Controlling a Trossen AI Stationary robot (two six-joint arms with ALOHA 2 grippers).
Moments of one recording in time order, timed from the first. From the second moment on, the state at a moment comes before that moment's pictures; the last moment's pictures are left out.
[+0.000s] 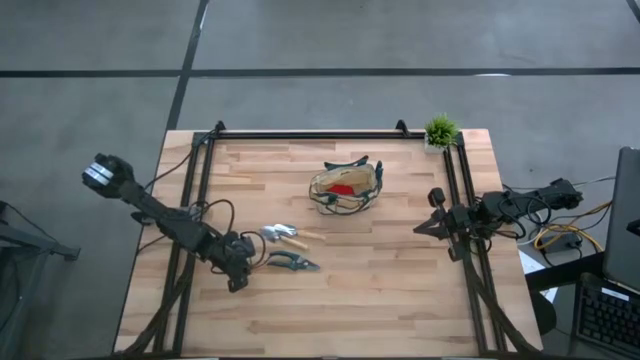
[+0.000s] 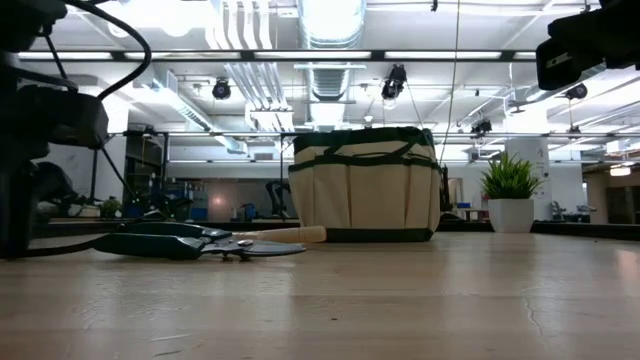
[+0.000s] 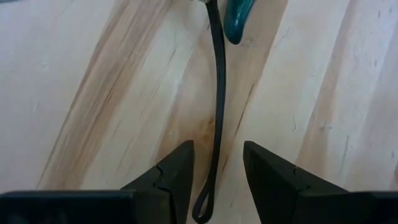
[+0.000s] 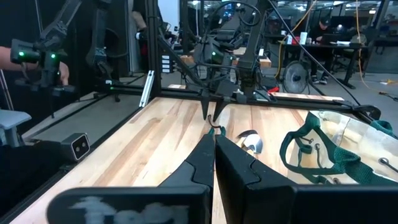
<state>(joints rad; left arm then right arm) -0.56 1.29 0.43 -0.35 -0.08 -0.96 0.31 0.13 0.19 -0.10 0.08 0.03</state>
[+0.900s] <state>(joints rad) -0.56 1.38 0.73 -0.73 -0.29 -0.78 0.31 0.13 0.19 -0.10 0.08 0.02</state>
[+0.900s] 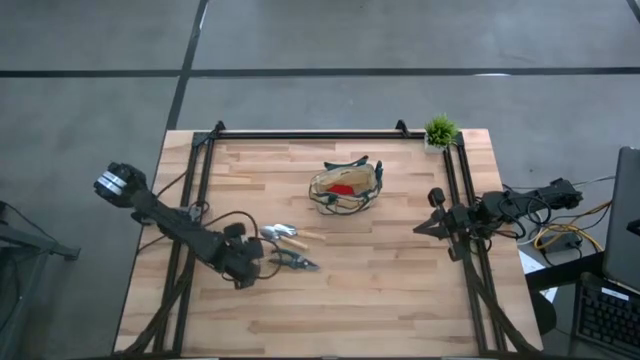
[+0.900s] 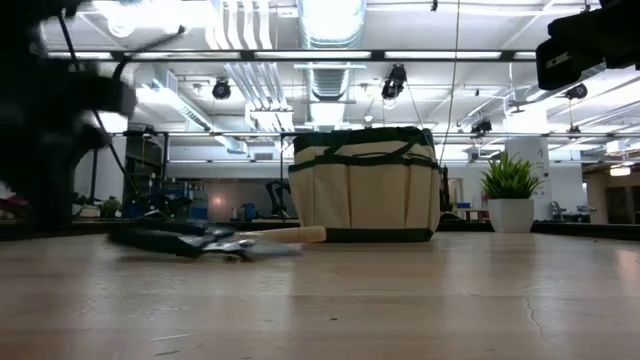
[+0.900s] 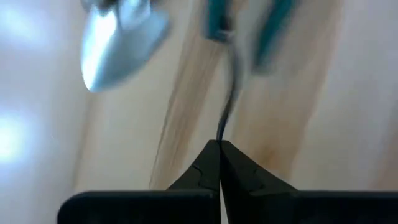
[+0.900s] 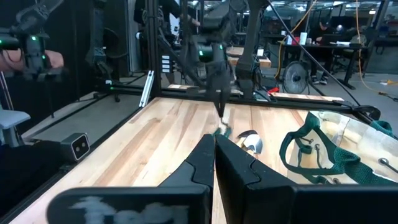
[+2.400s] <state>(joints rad) -0.08 1.30 1.39 -0.77 -0.86 -0.15 0.31 0.13 0.19 -0.10 0.08 0.02</state>
